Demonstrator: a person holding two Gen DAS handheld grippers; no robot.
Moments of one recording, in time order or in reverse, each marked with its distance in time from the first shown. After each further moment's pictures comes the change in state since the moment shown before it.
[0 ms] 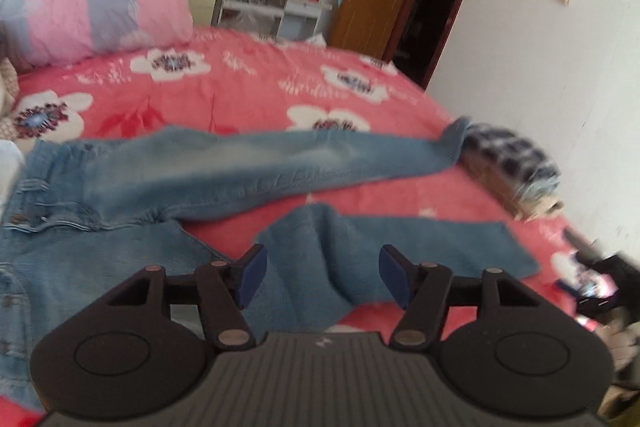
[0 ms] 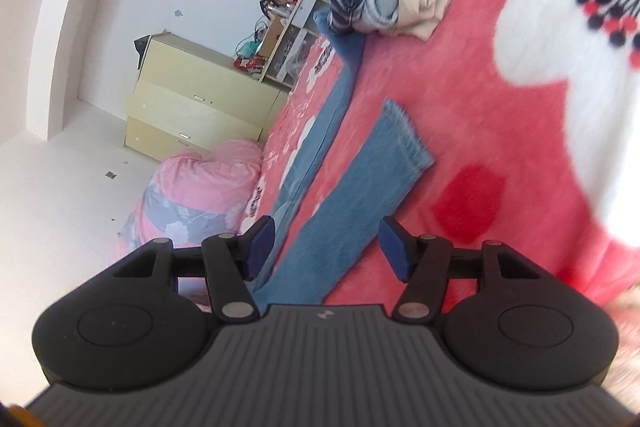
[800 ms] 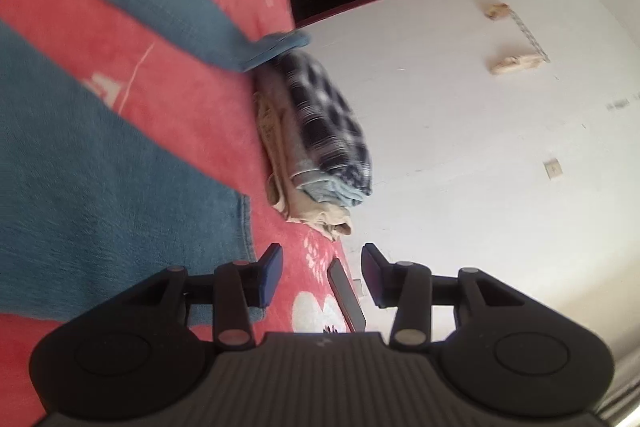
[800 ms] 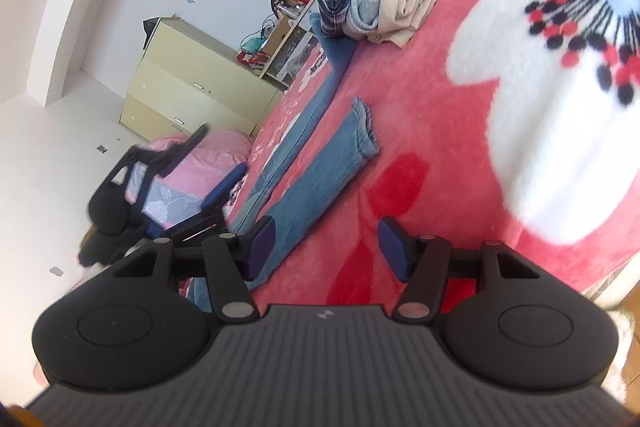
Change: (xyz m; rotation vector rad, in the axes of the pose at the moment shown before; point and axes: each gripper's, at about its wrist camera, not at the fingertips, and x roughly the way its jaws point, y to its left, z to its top) left arm 0.176 -0.163 -0.004 -0.521 0.169 -0.691; right arm -0.023 -0.031 -0.015 -0.153 -0.039 -0.038
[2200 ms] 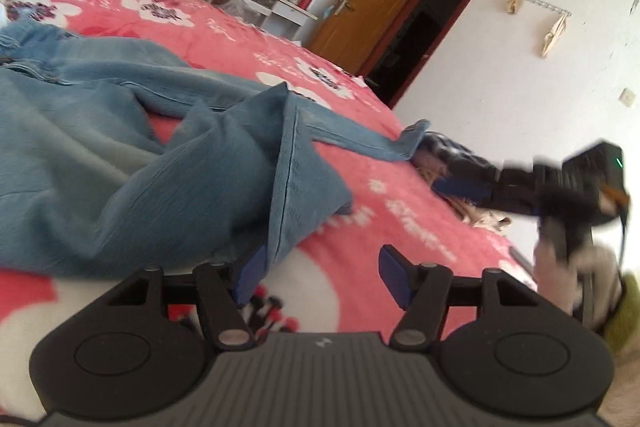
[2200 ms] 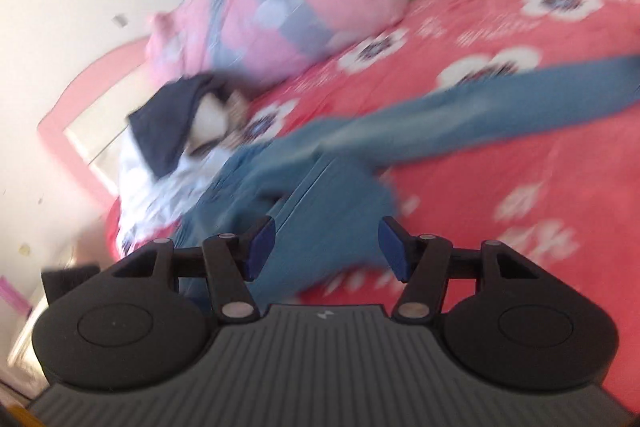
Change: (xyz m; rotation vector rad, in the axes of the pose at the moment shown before) left arm -0.246 0.062 -0.084 0.404 -0.295 0.478; right arm 0.174 0.228 -0.031 -0.634 0.530 0.241
